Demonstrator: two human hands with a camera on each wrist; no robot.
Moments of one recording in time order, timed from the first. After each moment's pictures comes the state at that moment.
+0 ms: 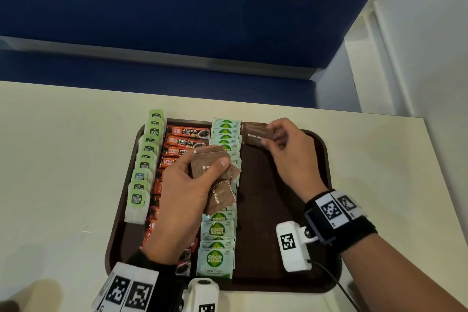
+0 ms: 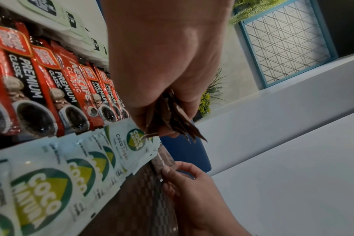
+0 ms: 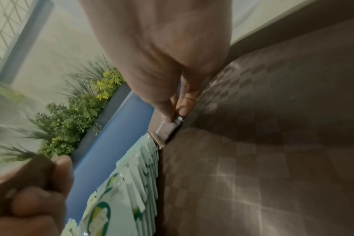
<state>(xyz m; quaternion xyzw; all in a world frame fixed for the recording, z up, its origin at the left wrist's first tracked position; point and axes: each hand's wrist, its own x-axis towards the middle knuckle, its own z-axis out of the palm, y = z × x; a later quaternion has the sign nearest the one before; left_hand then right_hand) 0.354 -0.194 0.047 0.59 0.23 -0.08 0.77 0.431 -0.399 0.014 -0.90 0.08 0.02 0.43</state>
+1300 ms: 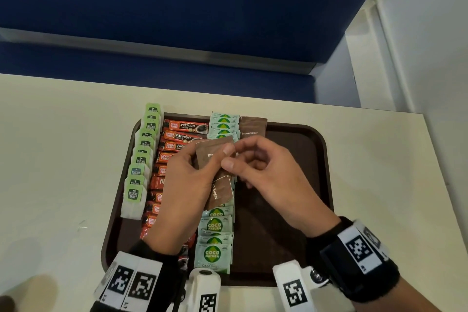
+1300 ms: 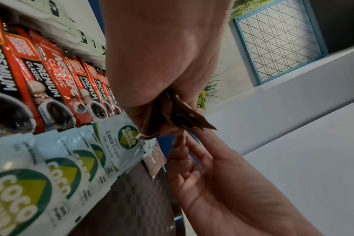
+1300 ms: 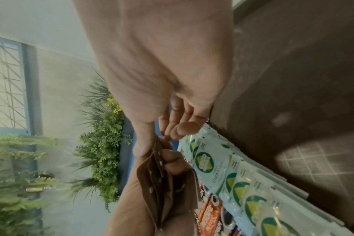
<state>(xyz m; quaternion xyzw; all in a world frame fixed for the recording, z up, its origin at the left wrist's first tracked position) 0.360 -0.201 0.056 0.63 0.19 -0.07 0.75 0.378 -0.366 0.062 -0.75 0.06 0.20 0.63</state>
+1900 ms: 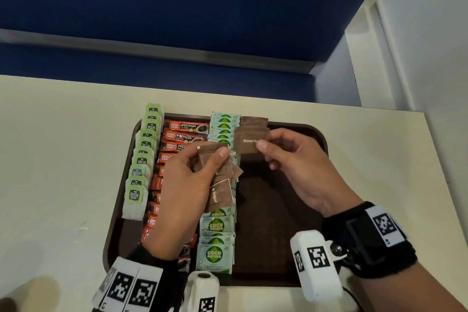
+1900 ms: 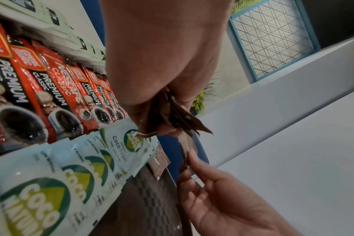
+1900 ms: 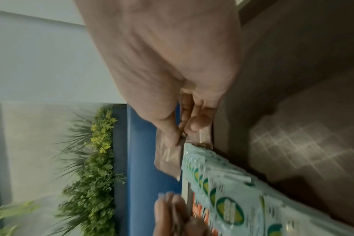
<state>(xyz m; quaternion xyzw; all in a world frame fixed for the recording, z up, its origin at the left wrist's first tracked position) 0.357 -0.197 0.056 0.65 0.19 -0.06 0.73 0.399 -0.404 0.052 -0.71 0.14 0.18 0.67</state>
